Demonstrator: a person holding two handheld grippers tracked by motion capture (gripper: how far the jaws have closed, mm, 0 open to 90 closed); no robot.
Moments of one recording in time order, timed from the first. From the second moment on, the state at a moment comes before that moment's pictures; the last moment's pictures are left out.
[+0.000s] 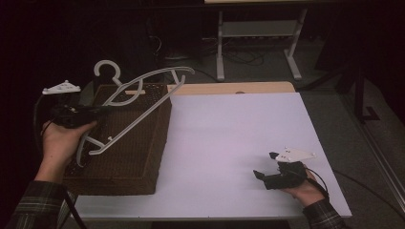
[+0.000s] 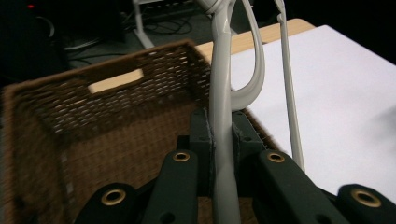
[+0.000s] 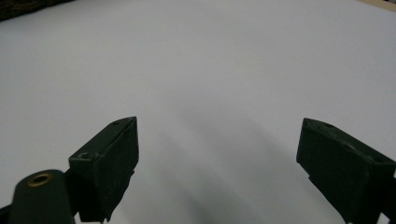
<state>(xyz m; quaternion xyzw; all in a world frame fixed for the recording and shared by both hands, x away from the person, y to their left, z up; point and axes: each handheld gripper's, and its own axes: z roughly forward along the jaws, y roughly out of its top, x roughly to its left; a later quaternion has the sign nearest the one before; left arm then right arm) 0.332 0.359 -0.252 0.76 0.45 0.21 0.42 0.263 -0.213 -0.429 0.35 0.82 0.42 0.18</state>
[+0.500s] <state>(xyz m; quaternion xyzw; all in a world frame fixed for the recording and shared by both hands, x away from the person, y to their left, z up) 0.327 0.413 -0.281 0.75 0.50 0.22 0.38 0.252 -0.217 -0.421 0.35 0.81 0.44 0.18</state>
